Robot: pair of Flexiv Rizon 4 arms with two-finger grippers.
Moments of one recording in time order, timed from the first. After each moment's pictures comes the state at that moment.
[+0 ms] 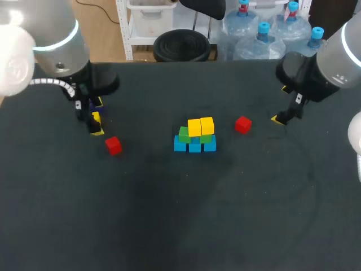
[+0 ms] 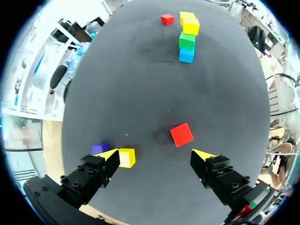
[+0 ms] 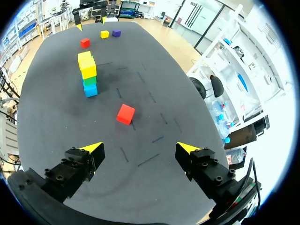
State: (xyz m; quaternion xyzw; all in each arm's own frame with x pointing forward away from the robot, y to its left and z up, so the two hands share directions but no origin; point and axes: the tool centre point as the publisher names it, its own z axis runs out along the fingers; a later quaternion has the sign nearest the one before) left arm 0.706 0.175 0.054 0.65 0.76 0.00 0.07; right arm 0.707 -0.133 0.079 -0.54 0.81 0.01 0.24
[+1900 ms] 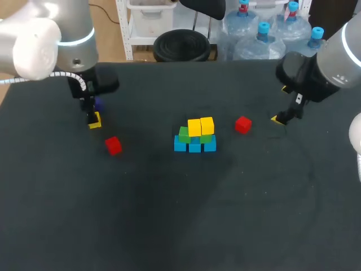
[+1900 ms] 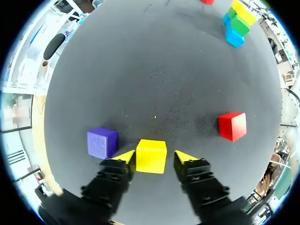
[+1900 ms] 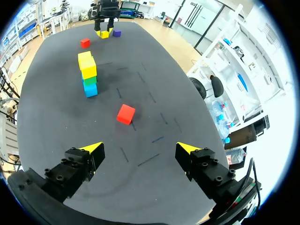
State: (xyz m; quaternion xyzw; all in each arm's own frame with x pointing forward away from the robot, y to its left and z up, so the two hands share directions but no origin) left arm 0.758 0.212 -0.003 0.60 0.80 0.02 -0.02; right arm 0.707 -0.133 0.079 -0.54 0.81 0.01 0.24
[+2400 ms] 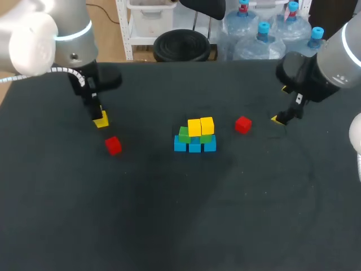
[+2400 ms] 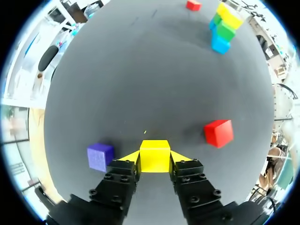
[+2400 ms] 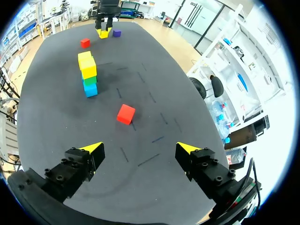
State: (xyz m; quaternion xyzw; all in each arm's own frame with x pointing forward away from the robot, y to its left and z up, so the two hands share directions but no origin) left arm 0.752 0.188 0.013 0.64 0.77 -0.03 0.01; right arm 0.707 -0.133 0.079 -0.54 0.81 0.01 0.24
